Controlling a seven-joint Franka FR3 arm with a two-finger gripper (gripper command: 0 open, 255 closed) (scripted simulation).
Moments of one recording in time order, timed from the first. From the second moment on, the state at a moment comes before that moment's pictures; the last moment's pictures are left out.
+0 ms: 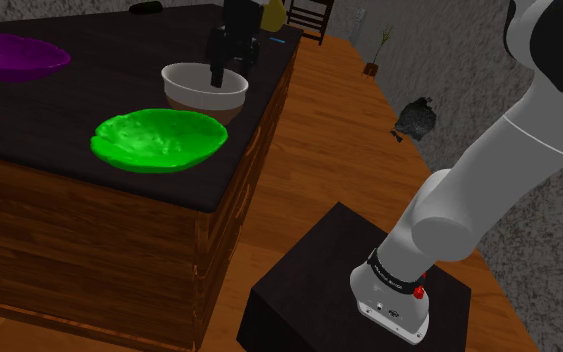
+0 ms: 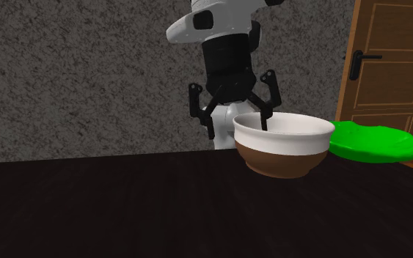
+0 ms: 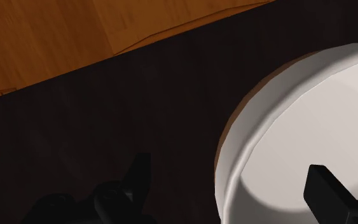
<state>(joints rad) 0.06 -0.13 0.15 -1.85 0.19 1.71 -0.01</state>
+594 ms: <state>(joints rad) 0.06 -0.13 0.15 -1.85 0.19 1.71 -0.01</state>
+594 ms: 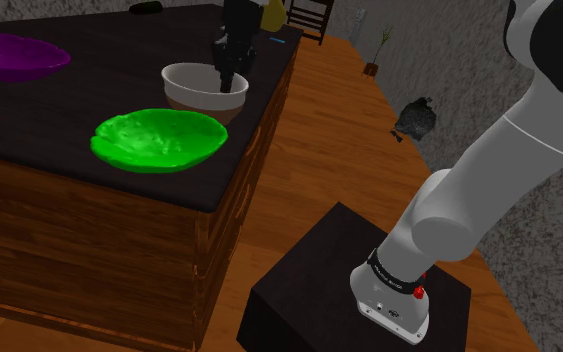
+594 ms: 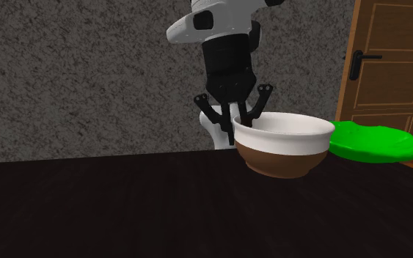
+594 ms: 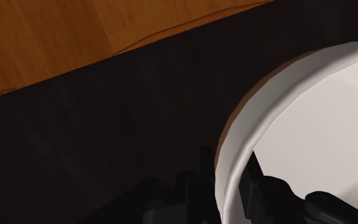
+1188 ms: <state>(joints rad) 0.06 -0.13 0.14 -1.82 0.19 1.69 0.00</state>
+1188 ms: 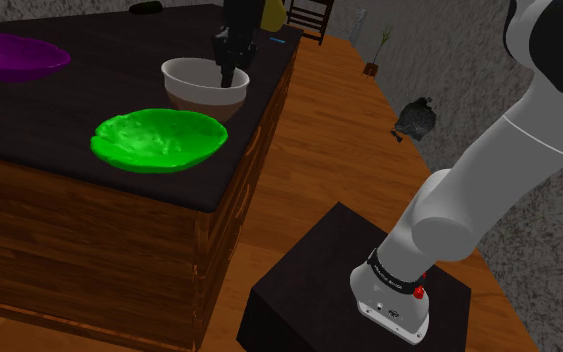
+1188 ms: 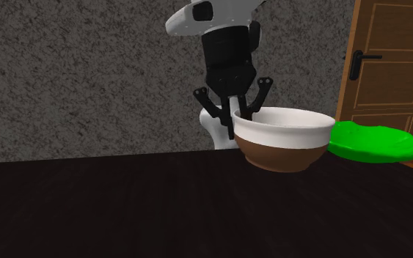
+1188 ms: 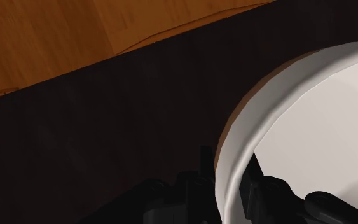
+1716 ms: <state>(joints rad) 0.06 -0.11 0.14 -1.70 0.19 1.58 0.02</state>
